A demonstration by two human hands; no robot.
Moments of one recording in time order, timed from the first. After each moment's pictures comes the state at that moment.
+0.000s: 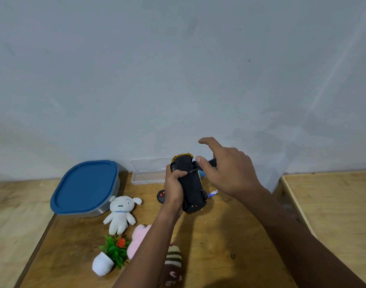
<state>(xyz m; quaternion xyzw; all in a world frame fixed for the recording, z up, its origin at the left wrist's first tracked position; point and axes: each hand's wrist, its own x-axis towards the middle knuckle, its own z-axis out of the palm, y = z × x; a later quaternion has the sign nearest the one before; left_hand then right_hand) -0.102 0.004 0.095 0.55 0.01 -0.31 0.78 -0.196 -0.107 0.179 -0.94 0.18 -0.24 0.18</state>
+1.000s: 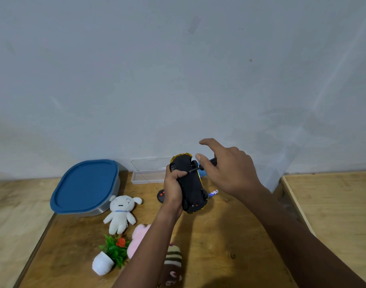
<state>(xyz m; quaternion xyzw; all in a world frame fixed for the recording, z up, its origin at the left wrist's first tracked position) -0.099 0.005 0.091 0.53 0.01 -0.33 0.78 -0.193 -0.107 0.180 -0.93 0.20 -0.23 0.19</state>
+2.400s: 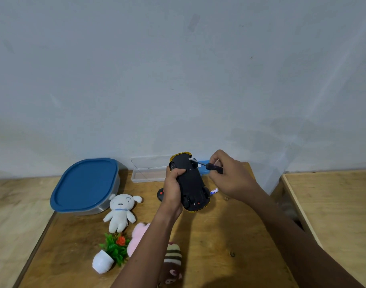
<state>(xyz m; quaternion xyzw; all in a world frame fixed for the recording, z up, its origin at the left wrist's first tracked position) -0.105 0.009 0.102 0.55 0.05 -0.33 0.76 -0.205 -0.118 0.153 -0.88 0.24 -0.11 0.40</state>
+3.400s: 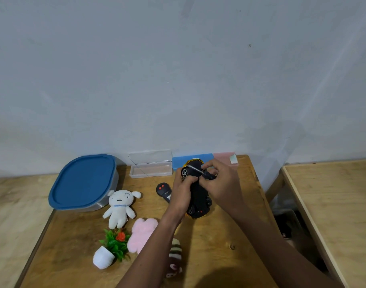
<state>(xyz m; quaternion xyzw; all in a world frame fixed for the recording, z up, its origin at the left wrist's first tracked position) -0.124 0.010 0.081 0.67 -0.11 -0.32 0.66 -0.195 -0.098 0.081 -0.82 0.27 -0.28 0.42</state>
